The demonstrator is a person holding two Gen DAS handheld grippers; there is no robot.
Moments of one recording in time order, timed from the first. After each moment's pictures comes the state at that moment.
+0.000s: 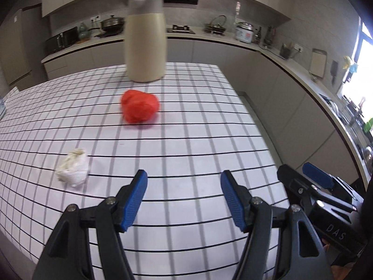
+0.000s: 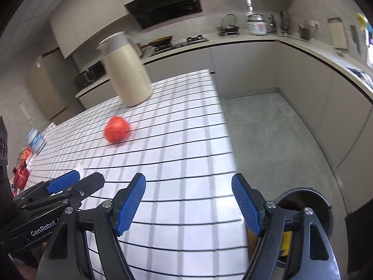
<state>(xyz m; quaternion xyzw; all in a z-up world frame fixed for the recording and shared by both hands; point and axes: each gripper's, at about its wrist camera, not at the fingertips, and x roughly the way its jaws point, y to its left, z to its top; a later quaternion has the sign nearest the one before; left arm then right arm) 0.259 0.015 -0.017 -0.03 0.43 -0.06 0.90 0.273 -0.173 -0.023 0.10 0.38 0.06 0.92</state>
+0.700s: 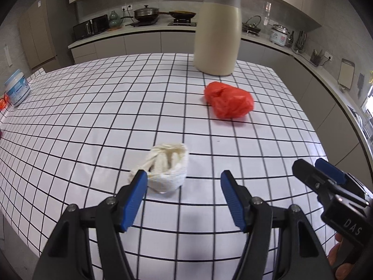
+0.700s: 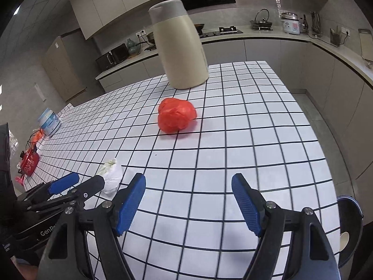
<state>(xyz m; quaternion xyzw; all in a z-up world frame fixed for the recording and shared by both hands) 0.282 0.148 -0.043 -0.03 0.44 0.01 0.89 0.317 -0.027 -0.044 0.08 0.40 0.12 0.90</state>
